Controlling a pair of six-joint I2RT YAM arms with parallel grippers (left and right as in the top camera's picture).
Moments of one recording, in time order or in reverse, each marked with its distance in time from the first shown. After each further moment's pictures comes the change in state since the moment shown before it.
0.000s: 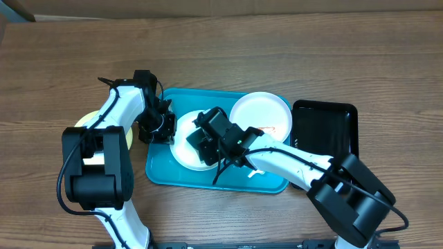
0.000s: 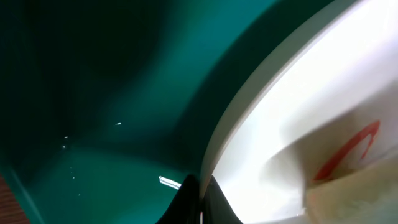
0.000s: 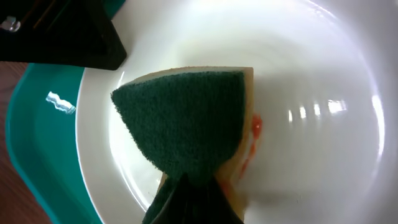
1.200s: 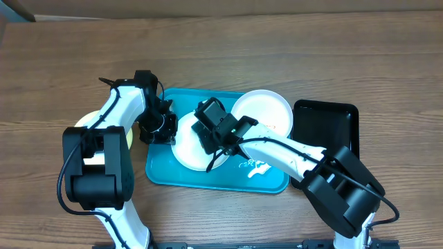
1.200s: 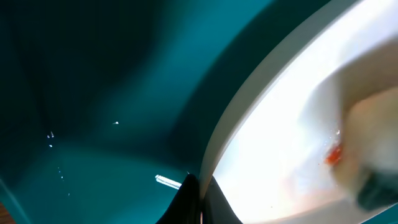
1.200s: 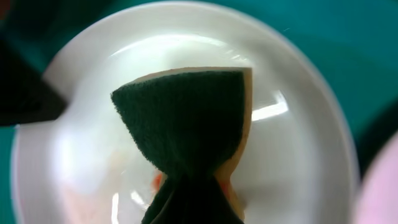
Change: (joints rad) left arm -0.003 0.000 -0.001 -0.004 0.012 0.000; right arm -0.024 0.068 0.132 -0.122 0.108 -0.006
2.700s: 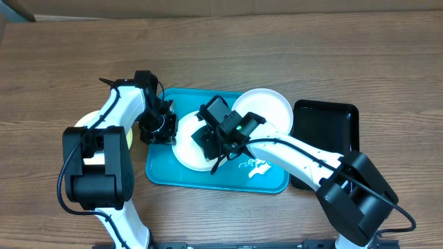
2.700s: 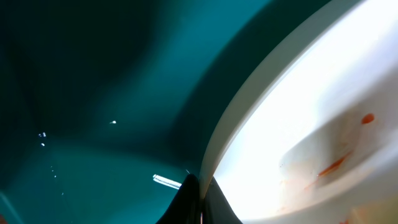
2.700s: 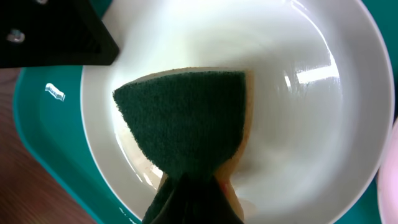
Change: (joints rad) left arm 0.000 0.000 0.000 -0.004 0.011 0.000; right arm -0.014 -0.078 0.009 -0.154 -0.135 0.010
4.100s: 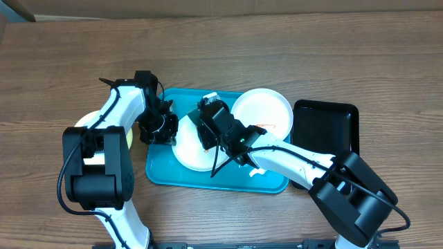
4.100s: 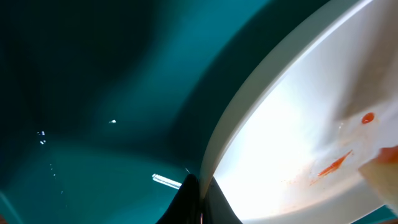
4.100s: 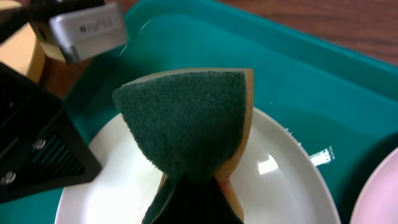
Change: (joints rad) left arm 0.000 0.000 0.000 -0.005 0.000 0.000; right arm 0.014 0.000 -0.153 0.483 0.240 0.043
